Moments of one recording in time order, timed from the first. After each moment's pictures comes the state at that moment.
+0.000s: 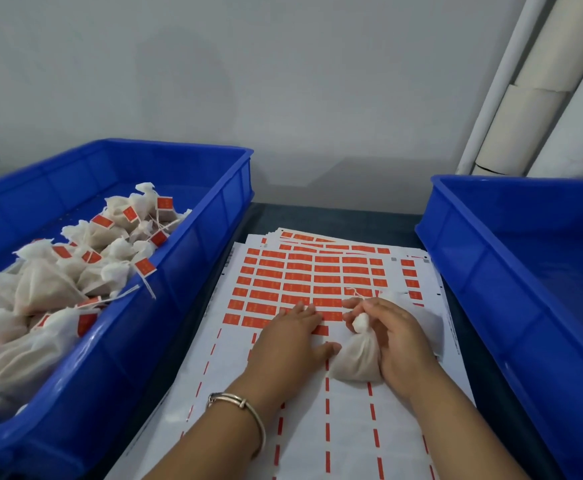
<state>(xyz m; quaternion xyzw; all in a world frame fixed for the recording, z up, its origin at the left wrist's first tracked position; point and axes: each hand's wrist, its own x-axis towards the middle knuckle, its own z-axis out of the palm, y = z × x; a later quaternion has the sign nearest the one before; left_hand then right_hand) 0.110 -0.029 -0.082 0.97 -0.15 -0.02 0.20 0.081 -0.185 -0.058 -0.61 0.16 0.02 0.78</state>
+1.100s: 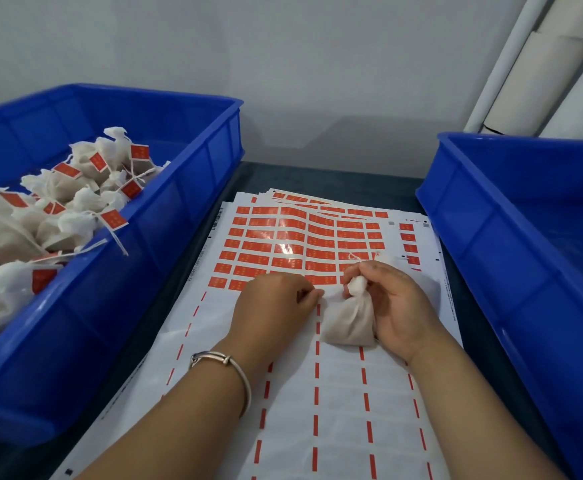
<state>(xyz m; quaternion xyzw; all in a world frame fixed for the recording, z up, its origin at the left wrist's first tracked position) 0.104 -0.026 -0.071 0.96 -0.13 0.05 0.26 0.080 -0.190 -0.057 -0.54 0.06 0.04 0.84</state>
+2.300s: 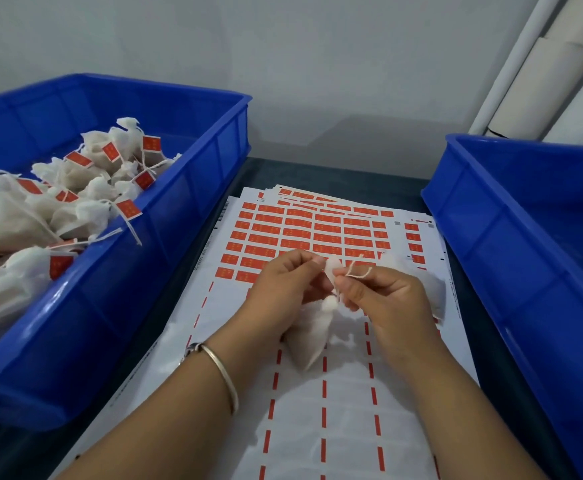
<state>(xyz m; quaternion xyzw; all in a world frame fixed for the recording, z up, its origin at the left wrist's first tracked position) 0.090 -0.027 -0.036 0.72 0.01 -0.12 0.69 0.048 -0.158 -0.034 -0.74 -0.01 -0.09 0.67</state>
